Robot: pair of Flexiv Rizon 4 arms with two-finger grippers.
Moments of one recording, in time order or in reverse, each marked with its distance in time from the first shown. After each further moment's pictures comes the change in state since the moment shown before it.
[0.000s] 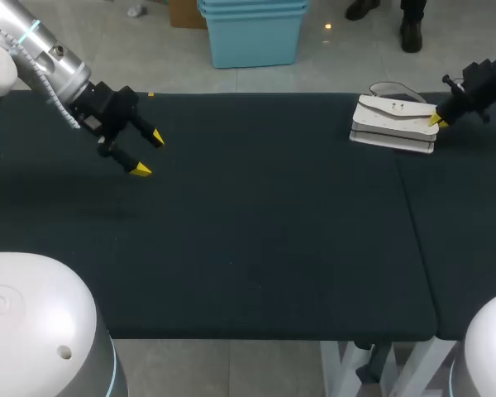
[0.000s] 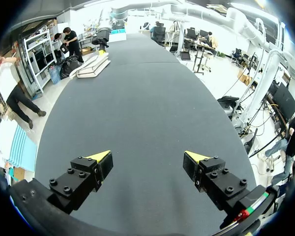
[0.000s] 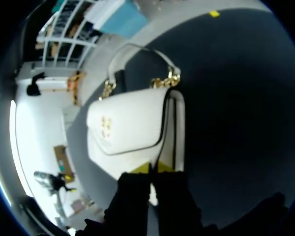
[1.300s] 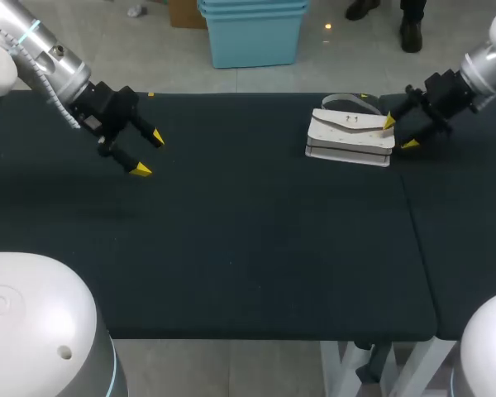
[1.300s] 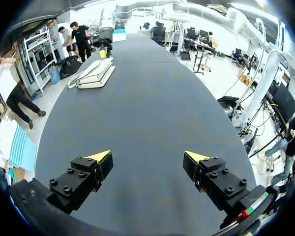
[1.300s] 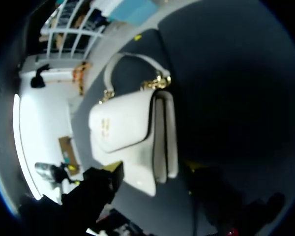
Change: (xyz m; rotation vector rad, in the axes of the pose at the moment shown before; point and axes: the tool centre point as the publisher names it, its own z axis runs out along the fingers) left arm 0.000 0.000 0.000 0.000 0.000 0.000; right arm 0.064 -0.065 0.050 0.067 0.055 0.007
